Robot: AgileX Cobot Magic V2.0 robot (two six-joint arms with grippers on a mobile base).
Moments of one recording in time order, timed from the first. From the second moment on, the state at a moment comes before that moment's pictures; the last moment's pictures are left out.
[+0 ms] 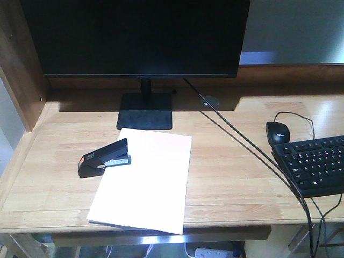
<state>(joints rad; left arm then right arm) -0.07 -0.01 0.03 -0.14 0.09 0.14 0.28 -0.01 -0.29 0.13 0.26 -0.08</state>
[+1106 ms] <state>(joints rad) -0.07 -0.01 0.03 -0.14 0.09 0.14 0.02 -0.01 0.03 -0.07 -0.07 0.00</state>
